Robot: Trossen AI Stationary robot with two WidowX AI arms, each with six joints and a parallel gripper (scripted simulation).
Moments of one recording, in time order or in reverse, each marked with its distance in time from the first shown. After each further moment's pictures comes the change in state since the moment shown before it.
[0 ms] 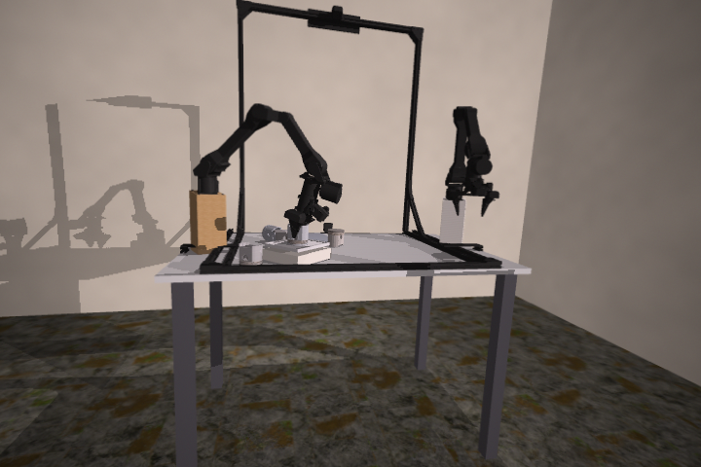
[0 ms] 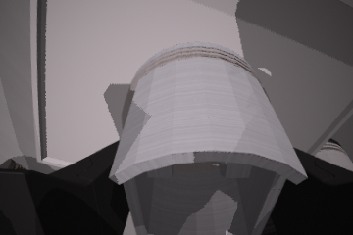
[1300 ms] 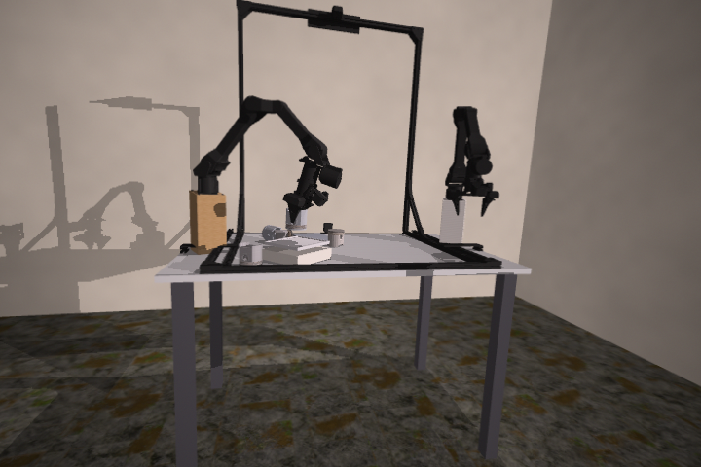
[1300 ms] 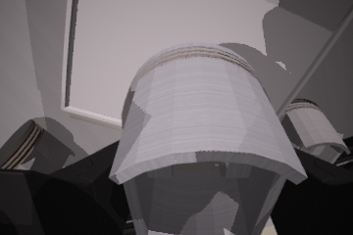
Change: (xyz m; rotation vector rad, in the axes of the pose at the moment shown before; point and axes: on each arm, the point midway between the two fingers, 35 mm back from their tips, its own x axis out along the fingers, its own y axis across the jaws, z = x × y) left arm 0.000 0.000 0.000 0.000 0.000 0.000; right arm -0.050 0.000 -0.020 -0.008 0.021 -0.002
